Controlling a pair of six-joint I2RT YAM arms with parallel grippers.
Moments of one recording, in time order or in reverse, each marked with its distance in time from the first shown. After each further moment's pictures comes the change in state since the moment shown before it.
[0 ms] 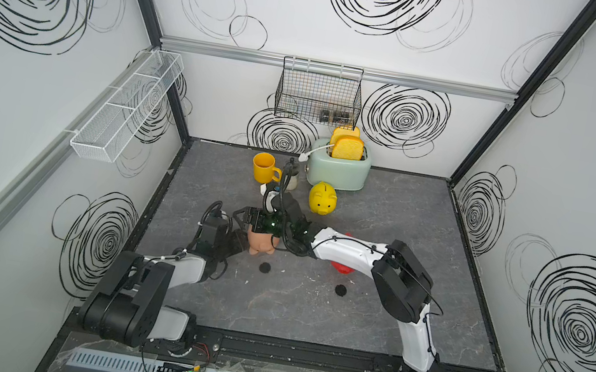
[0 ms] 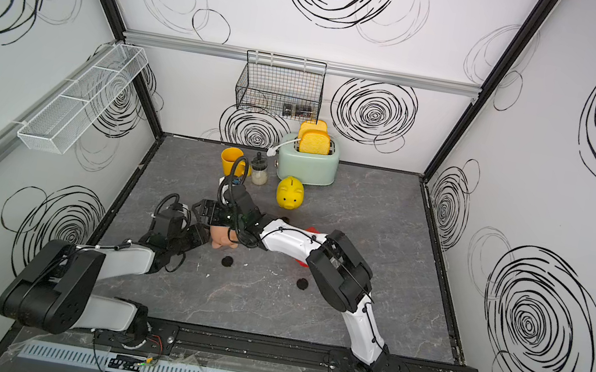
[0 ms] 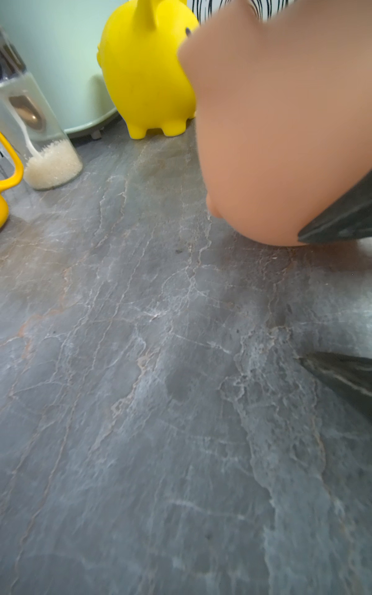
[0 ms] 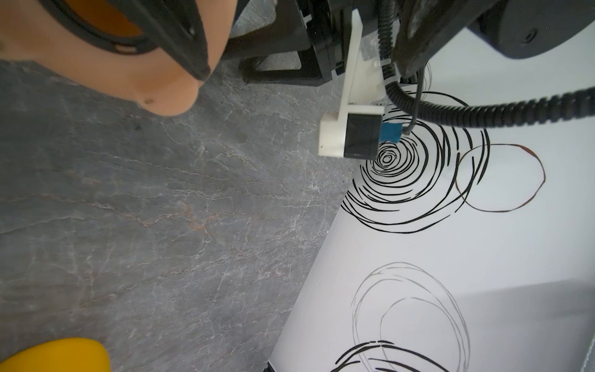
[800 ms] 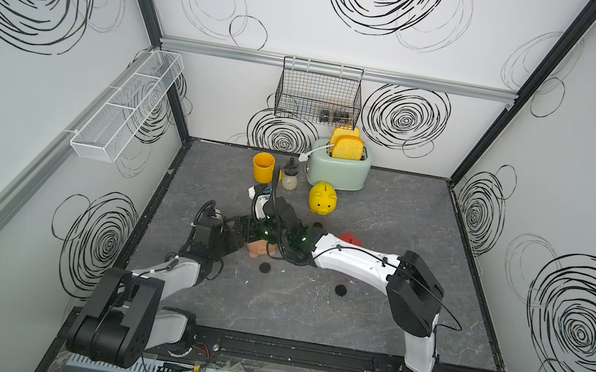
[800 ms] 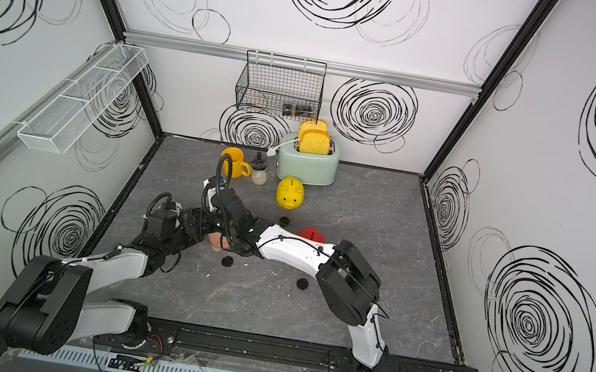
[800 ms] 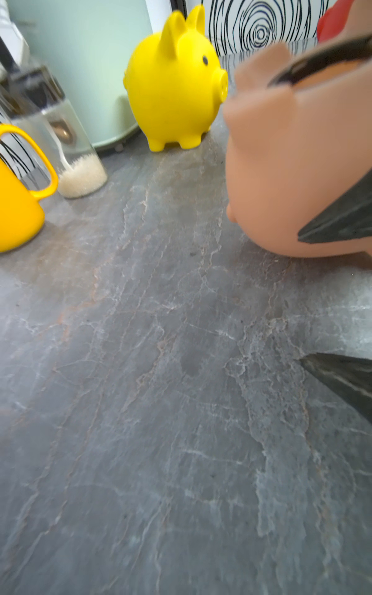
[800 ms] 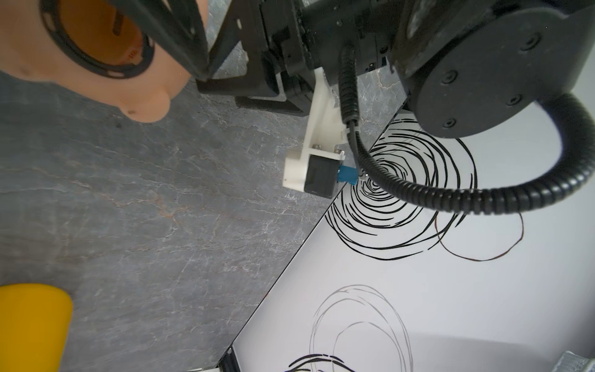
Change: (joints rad) left arm 0.036 -0.139 -0.016 -0.069 -0.002 -0.005; right arm 0.082 -0.125 -0.004 -0.110 0.111 -0.171
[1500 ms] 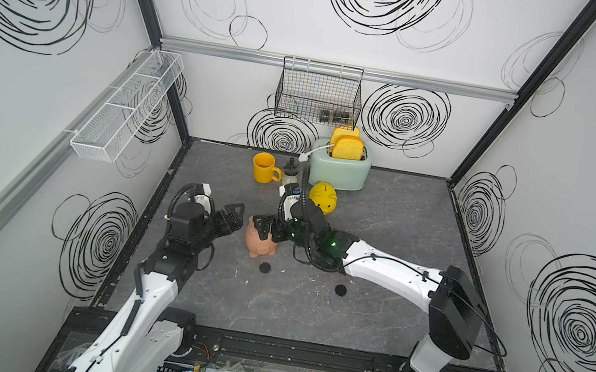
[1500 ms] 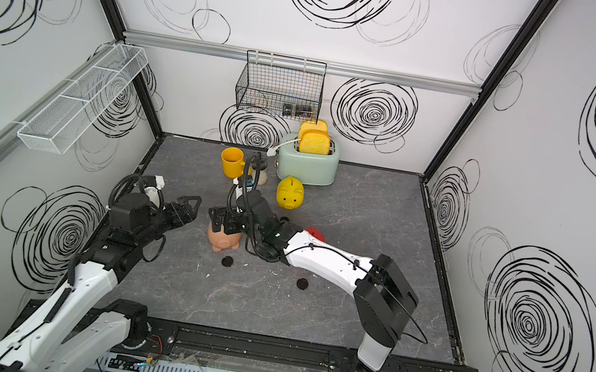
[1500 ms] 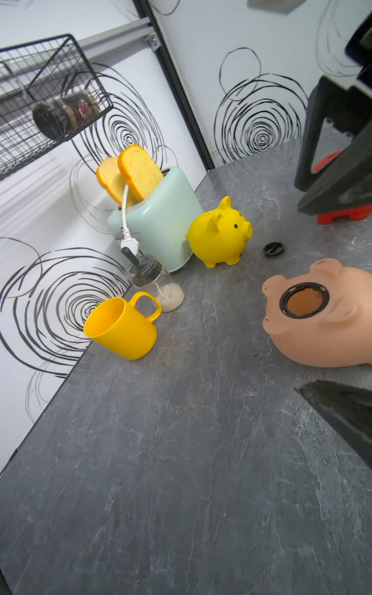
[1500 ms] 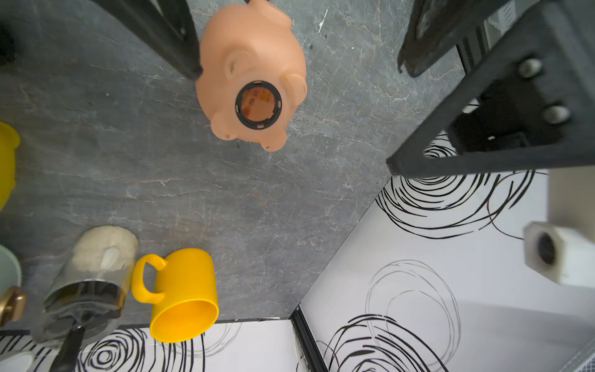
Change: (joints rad) left arm 0.013 -0.456 0.262 -0.438 0.045 0.080; right arm -0.052 -0.231 -0.219 -0.056 0.135 -0.063
